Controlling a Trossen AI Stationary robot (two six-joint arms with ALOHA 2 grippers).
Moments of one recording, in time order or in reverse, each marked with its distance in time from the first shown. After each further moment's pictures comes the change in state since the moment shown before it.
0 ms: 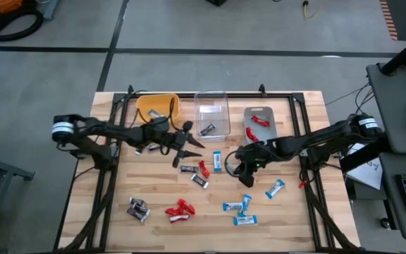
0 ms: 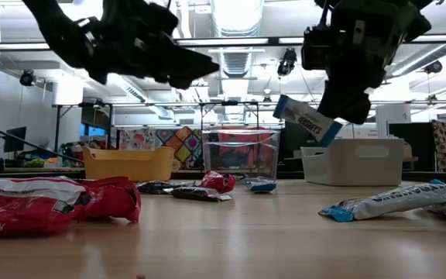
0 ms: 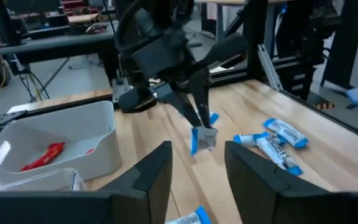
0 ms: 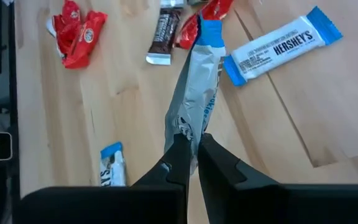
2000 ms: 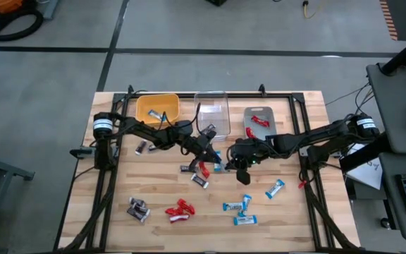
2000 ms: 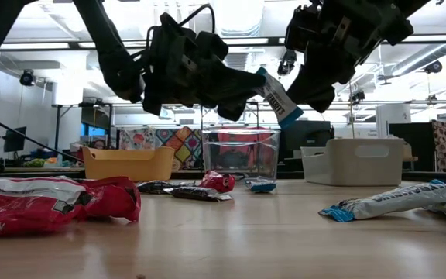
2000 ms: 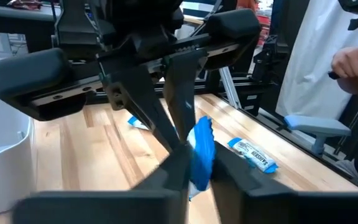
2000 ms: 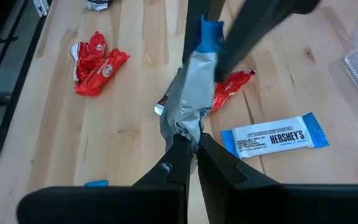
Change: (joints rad) left arm -0.015 0.436 0.264 0.222 0.235 -0.209; right arm -0.051 0.027 0.017 0.172 0.001 -0.282
